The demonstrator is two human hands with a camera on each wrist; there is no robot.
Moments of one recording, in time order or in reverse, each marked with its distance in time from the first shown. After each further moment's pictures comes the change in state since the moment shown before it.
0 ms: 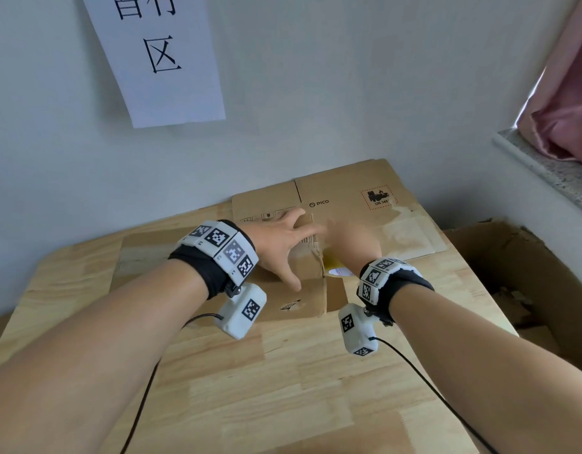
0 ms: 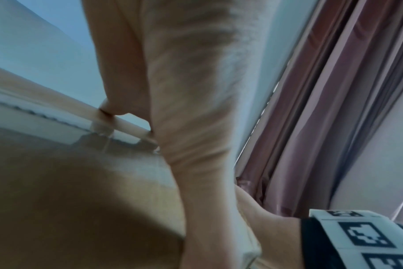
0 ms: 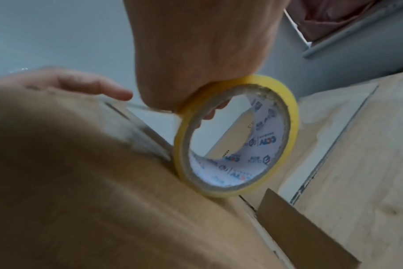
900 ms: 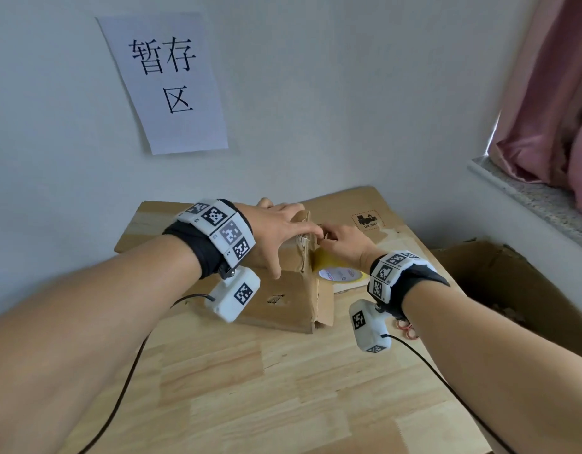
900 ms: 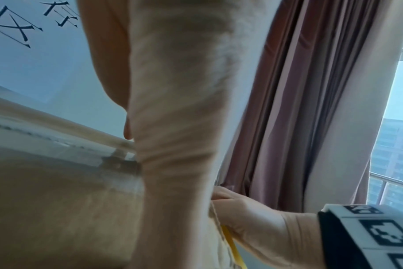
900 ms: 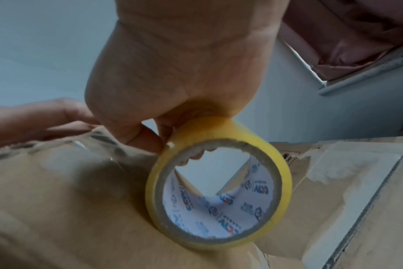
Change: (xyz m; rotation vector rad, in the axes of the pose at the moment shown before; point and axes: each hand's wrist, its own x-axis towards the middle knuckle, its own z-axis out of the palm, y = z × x) left_hand -0.051 0.031 -0.057 0.340 0.050 0.006; right_hand -0.036 -0.027 -0.070 0.200 -0.213 -0.181
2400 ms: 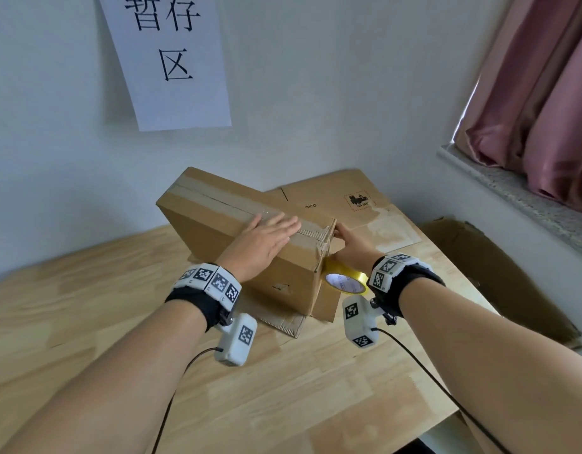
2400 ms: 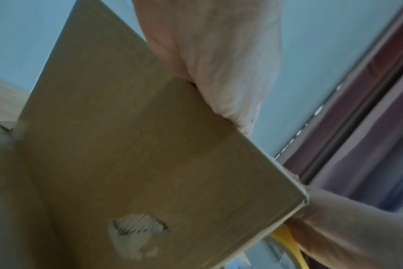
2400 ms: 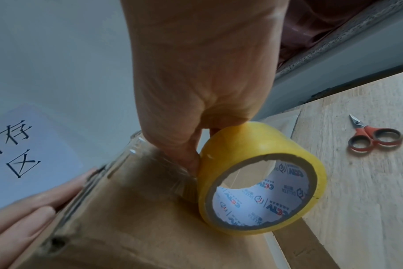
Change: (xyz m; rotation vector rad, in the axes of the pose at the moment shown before) left_hand 0.007 -0.064 0.175 -0.404 0.587 0.178; right_hand -0.003 0.000 0.091 0.127 0.068 0.298
